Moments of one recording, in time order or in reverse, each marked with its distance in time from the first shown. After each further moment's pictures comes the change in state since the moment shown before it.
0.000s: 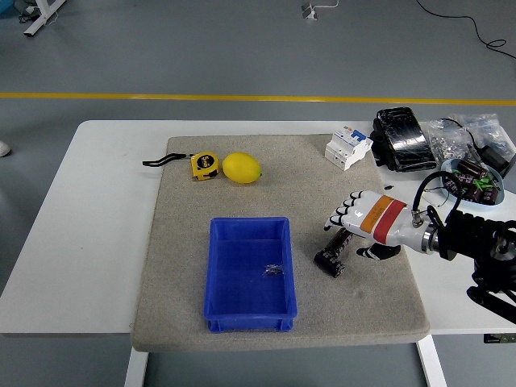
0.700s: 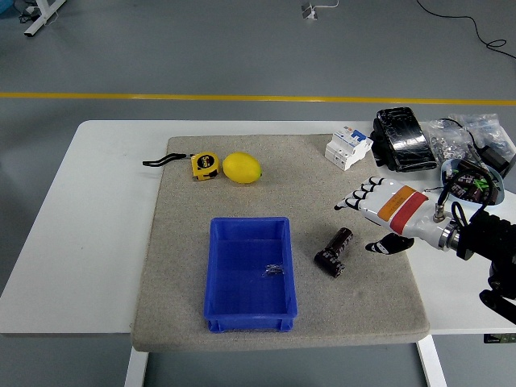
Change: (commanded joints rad) left arm 0.011 0.004 0.020 0.001 -0.027 0.009 0.007; right arm -0.117 -0.054 0.167 0.019 -0.038 -0.034 -0.010
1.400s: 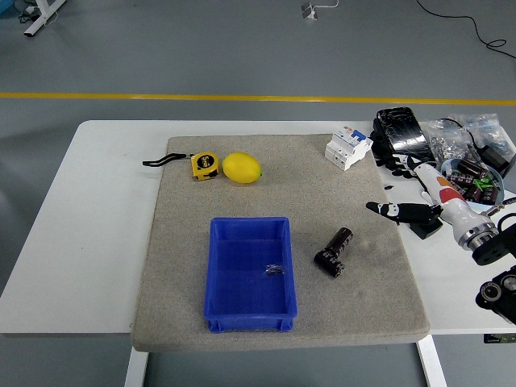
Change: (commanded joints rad) left arm 0.011 -0.004 -0.009 0.000 0.002 0.013 0.009; right arm -0.235 0.054 0.330 0.084 0.607 -0.039 -0.119
